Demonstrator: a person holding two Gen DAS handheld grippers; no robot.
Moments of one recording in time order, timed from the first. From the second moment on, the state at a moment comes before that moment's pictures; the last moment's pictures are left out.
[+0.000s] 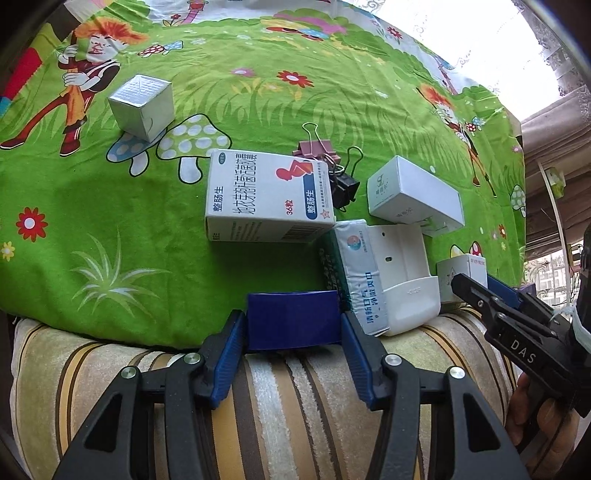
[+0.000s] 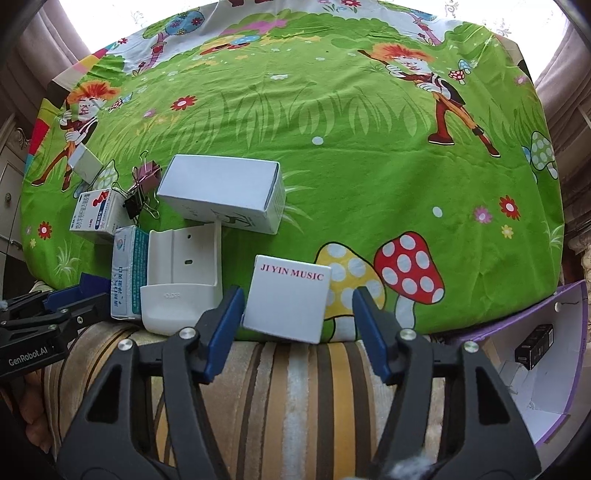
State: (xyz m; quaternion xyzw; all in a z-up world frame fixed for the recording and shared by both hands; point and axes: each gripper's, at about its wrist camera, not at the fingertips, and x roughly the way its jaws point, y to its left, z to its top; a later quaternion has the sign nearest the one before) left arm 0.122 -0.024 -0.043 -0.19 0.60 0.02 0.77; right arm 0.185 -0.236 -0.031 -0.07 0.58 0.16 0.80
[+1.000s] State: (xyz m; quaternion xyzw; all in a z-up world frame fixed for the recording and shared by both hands) left arm 0.095 -0.089 0.024 -0.22 0.51 -0.08 0.83; right arm 0.123 -0.304 0.034 0.00 0.48 0.14 0.86
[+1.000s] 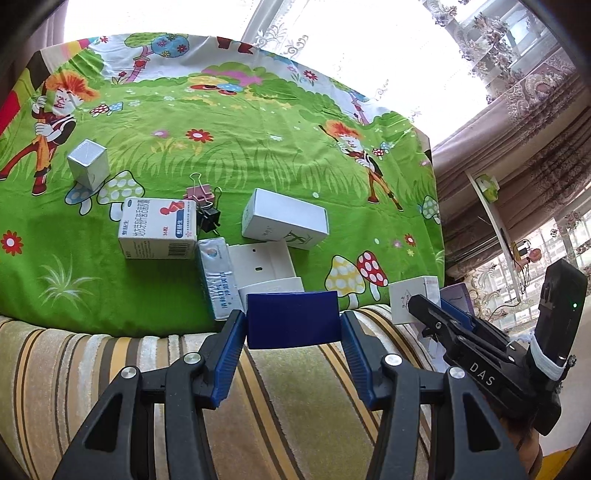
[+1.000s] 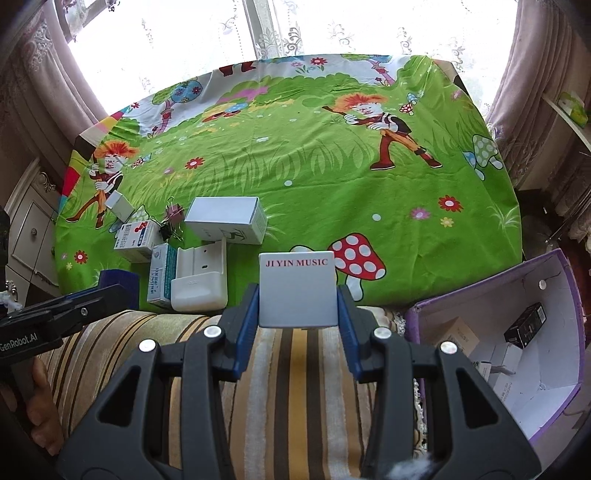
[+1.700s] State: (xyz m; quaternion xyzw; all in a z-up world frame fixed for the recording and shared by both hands) left arm 0.108 -0.264 0.028 -0.11 0.54 -0.23 0.80; right arm 0.075 -0.469 0.043 0.06 0.47 -0.03 0.88
